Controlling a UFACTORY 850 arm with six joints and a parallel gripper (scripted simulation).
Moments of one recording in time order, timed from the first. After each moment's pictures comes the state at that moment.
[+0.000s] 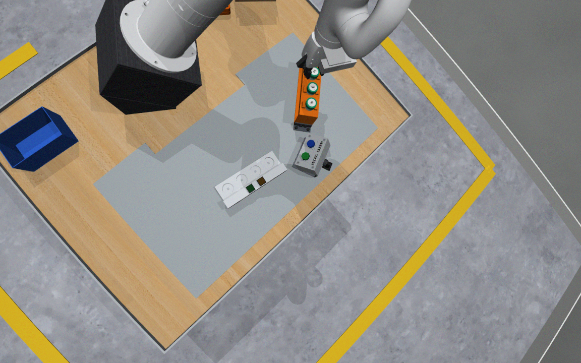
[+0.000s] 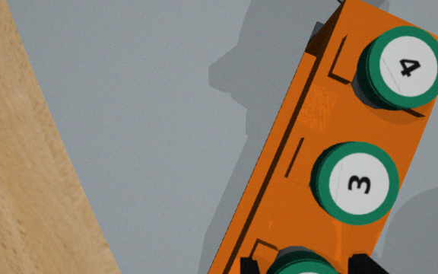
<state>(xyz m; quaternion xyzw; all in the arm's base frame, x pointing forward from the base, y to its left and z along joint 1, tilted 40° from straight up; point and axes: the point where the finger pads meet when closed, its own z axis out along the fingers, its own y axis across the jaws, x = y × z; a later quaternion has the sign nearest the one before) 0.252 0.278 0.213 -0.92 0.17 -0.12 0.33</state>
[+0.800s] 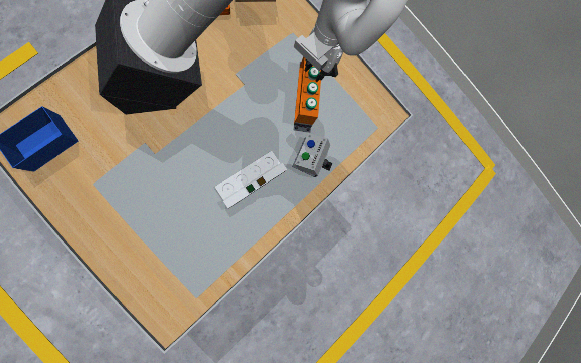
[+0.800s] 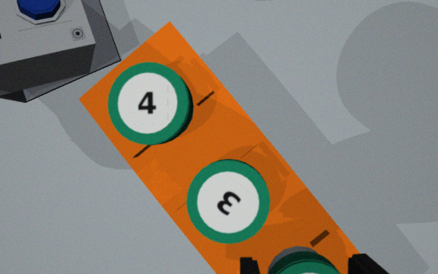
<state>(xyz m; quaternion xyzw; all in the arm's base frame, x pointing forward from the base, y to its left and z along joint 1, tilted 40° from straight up) 0.252 0.279 0.214 -0.69 0.63 0.05 0.35</state>
